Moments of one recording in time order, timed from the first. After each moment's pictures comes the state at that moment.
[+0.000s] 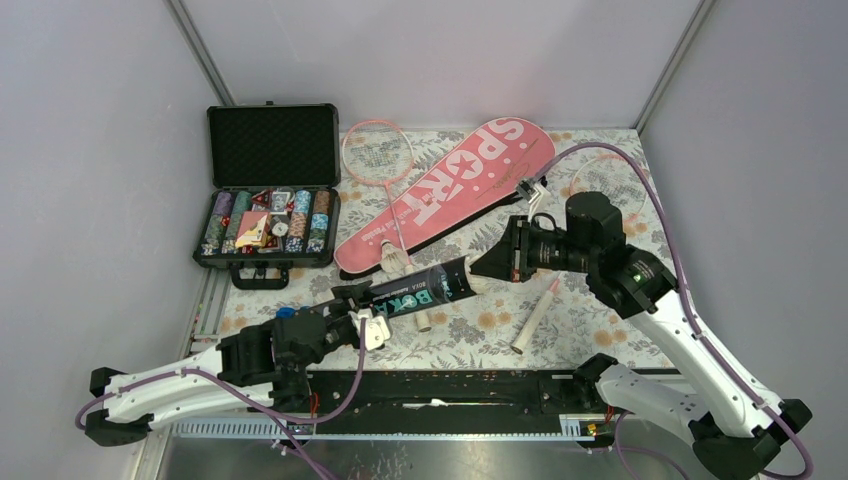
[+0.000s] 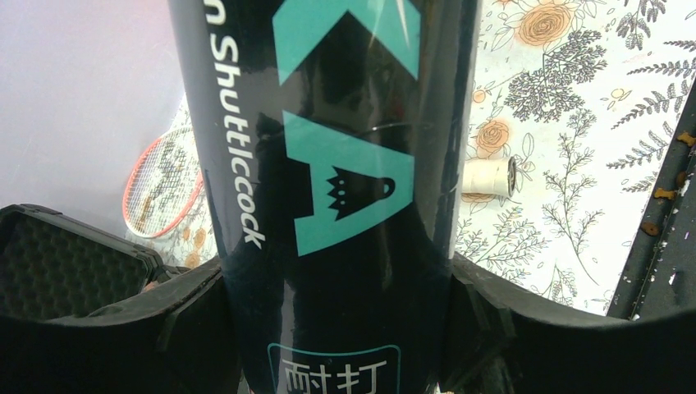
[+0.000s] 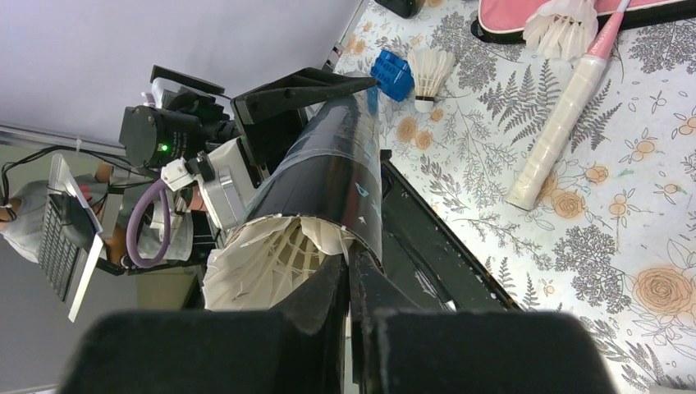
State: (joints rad) left arm -1.28 0.37 0.46 -0.42 -0.37 0.50; right arm 0.62 0.91 1.09 -0.58 -0.59 0.68
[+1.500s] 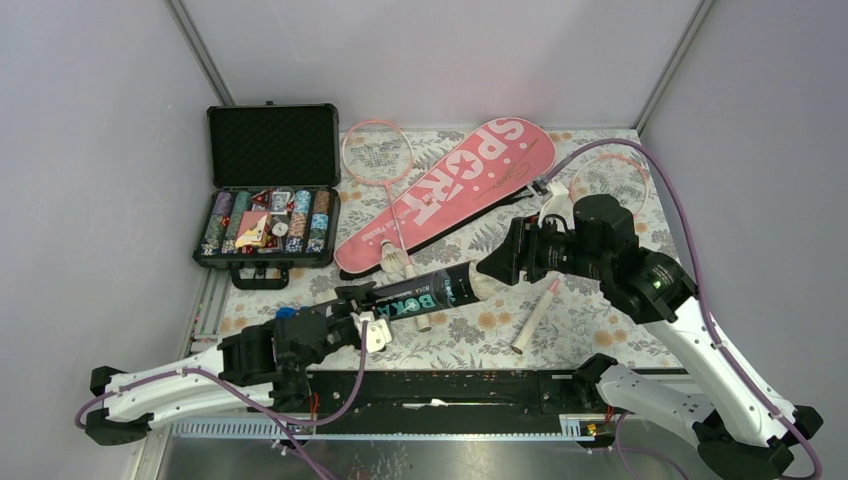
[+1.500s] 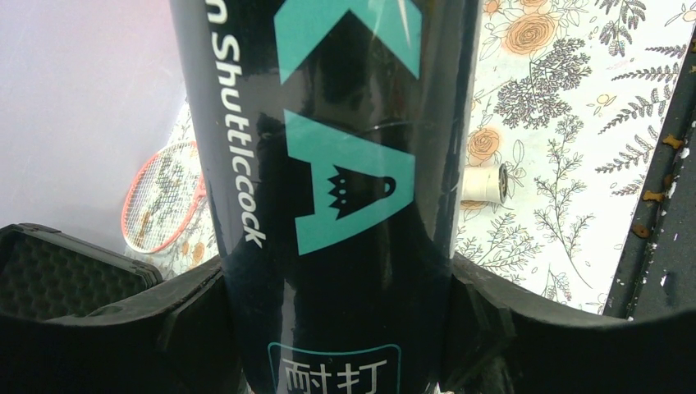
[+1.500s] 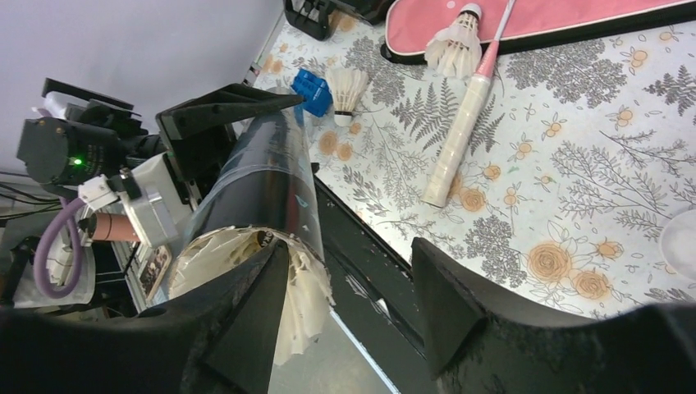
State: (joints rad) left arm -1.29 0.39 0.46 -0.40 -0.35 0.52; right arm 0.66 0.88 1.18 -0.75 -0.36 0.54
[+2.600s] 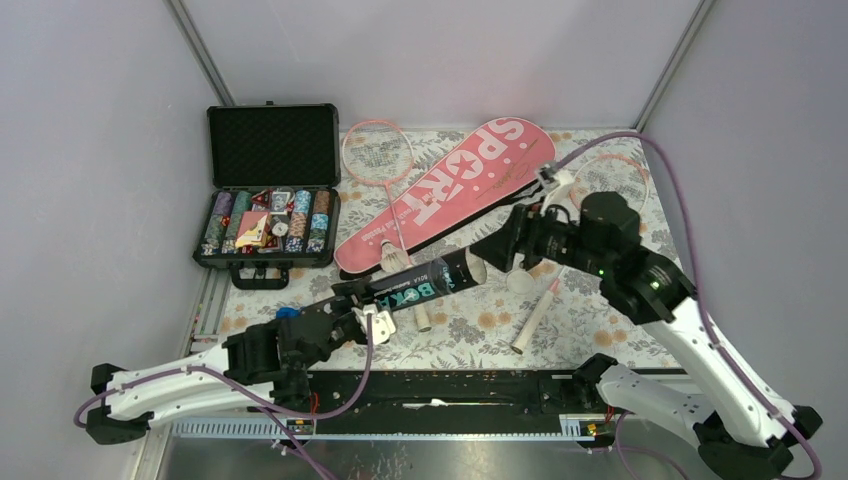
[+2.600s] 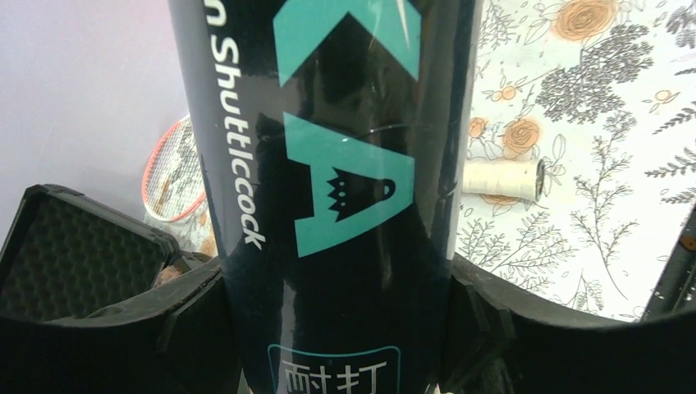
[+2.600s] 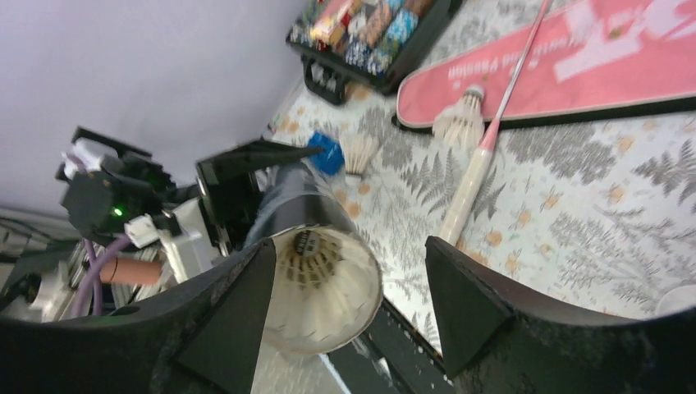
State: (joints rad) left arm -1.28 0.42 0.46 -0.39 -0.43 0.50; right arm 0.66 0.90 1.14 -0.57 -0.34 0.55
